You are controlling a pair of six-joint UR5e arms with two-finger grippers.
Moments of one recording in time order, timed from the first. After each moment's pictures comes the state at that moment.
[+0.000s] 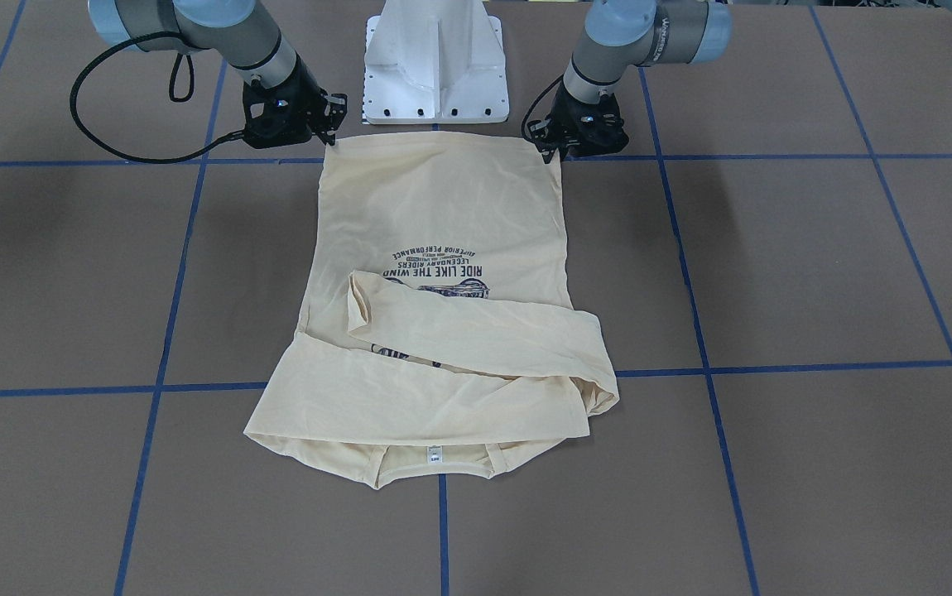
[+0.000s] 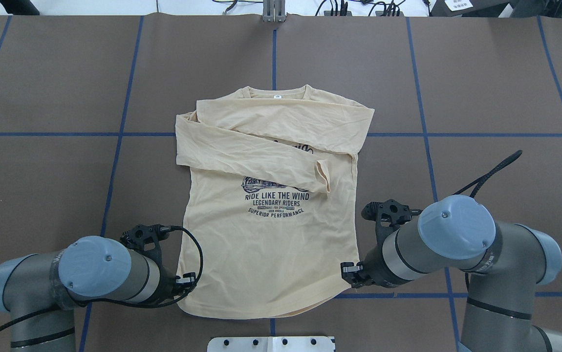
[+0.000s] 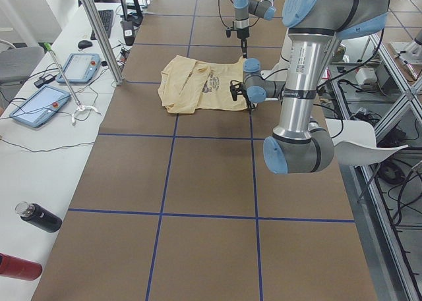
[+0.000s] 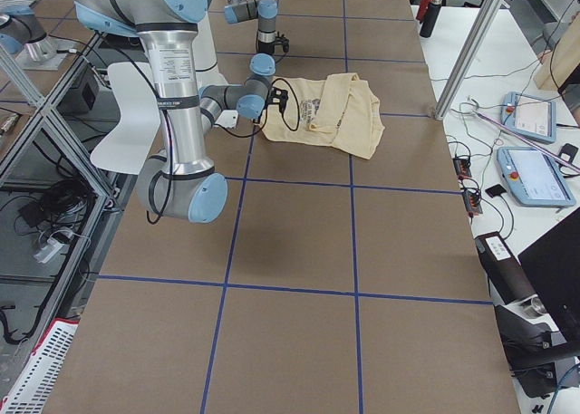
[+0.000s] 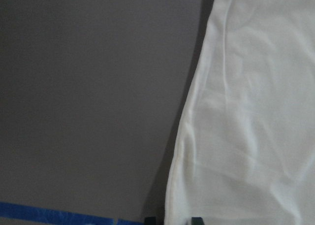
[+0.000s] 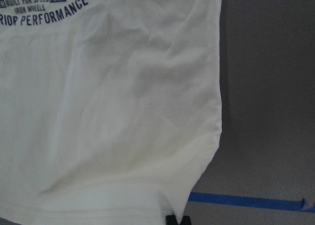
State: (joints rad) left arm -0.25 -1.78 -1.97 -1.85 -1.83 -1.63; right arm 0.34 -1.37 2.06 -1.32 2.01 1.42
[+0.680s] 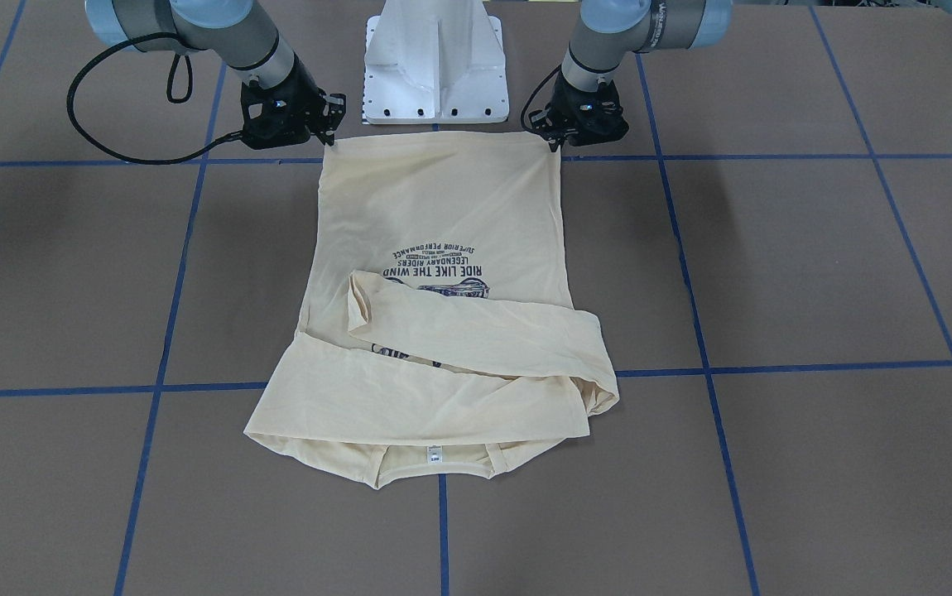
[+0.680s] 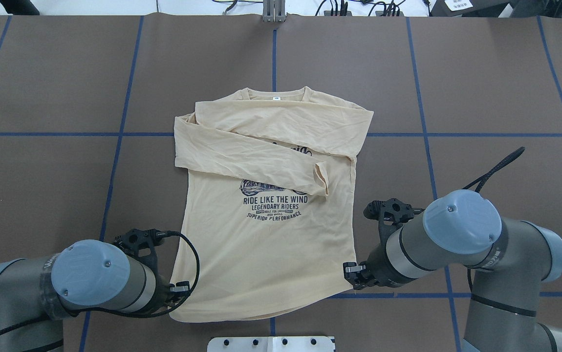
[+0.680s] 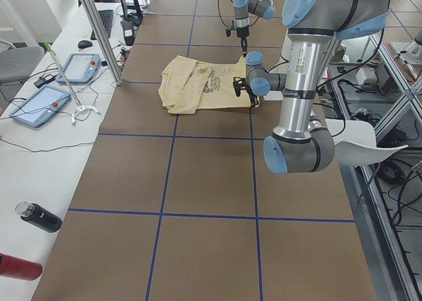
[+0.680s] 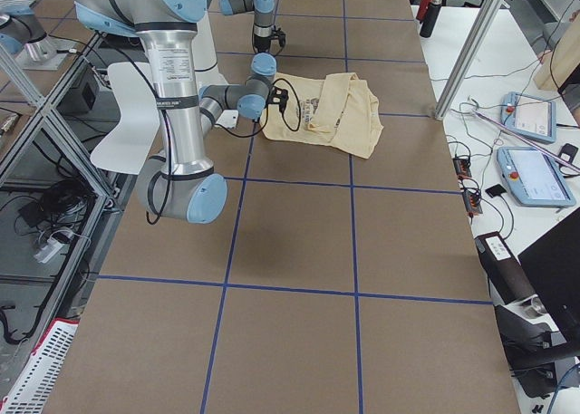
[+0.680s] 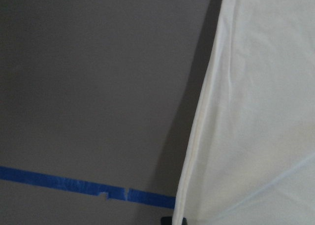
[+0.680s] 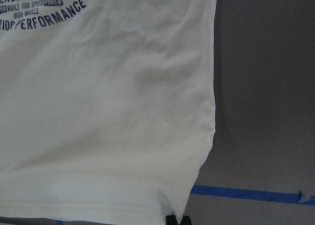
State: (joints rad) left arm -0.23 -1.79 -2.09 -1.65 -1.83 -1.62; right arm 0.36 -1.38 2.07 -1.31 2.07 1.41
